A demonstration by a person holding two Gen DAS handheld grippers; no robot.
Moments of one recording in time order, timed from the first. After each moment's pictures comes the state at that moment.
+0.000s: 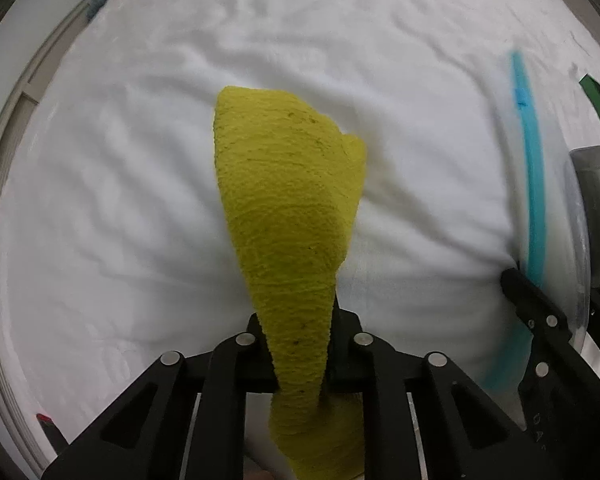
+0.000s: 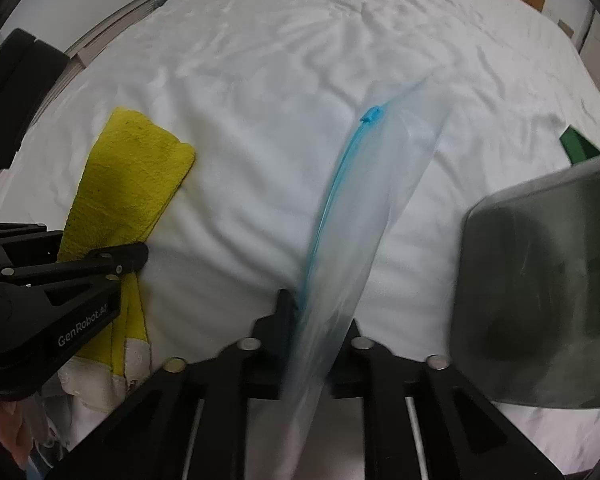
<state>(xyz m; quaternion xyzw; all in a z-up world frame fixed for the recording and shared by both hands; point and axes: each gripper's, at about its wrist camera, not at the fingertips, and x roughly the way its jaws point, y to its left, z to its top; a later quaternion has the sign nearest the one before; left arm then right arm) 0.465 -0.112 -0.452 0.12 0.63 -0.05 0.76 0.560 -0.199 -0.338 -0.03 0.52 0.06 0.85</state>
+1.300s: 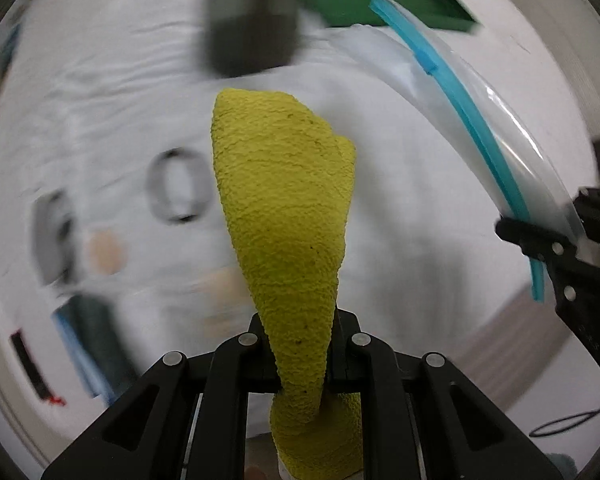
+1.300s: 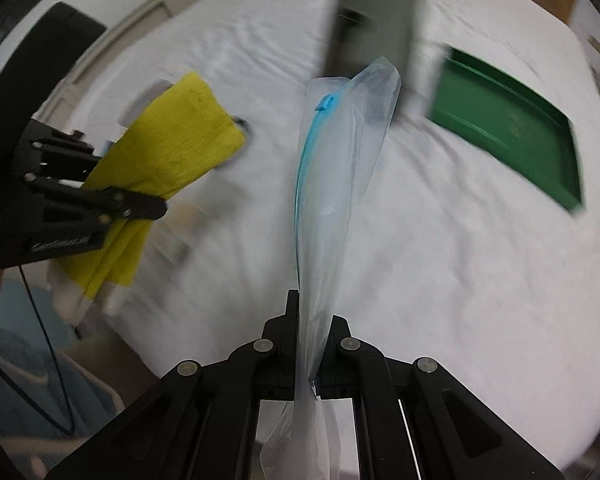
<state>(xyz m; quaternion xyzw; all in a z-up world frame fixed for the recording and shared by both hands) 0.184 -0.311 -0.354 0.18 0.68 -0.22 0.68 0.256 -0.487 -0.358 -0.08 0.58 0.15 0.80</state>
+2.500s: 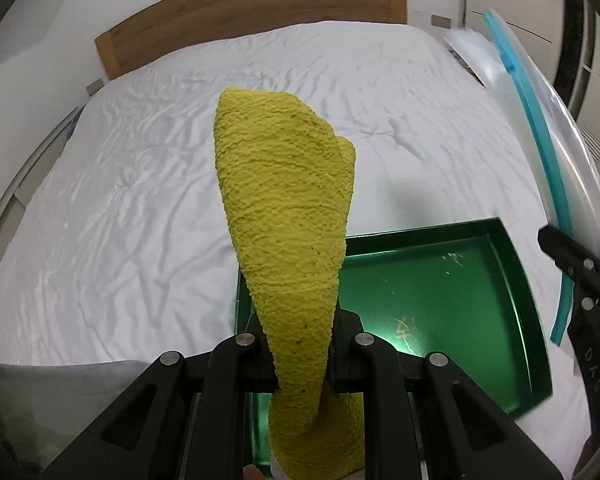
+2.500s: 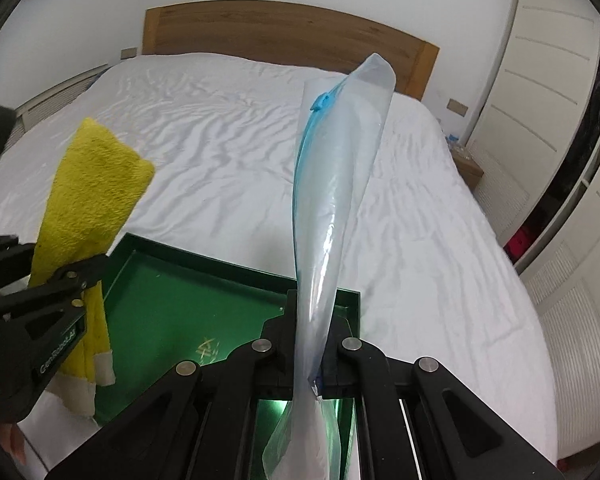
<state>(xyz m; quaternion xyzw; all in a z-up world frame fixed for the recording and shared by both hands) 0.458 -0.562 -0.355 0.09 0.45 -0.09 0.88 0.625 -0.702 -0.477 -0.11 0.35 -0.05 0.93</state>
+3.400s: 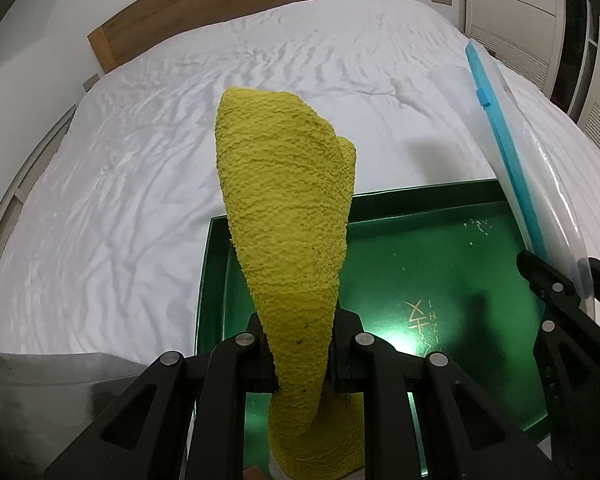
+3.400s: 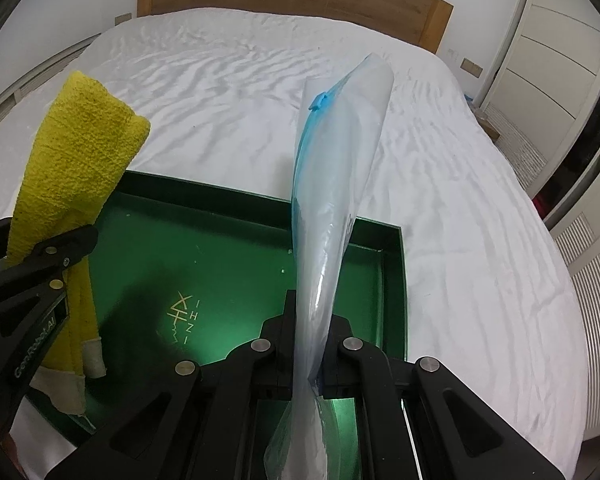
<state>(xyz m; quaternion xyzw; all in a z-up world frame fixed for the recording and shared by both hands) 0.453 -0.582 -0.401 0.12 0.46 -0.08 0.87 0.683 -0.704 -0.517 -0.11 0.42 -0.04 0.90</state>
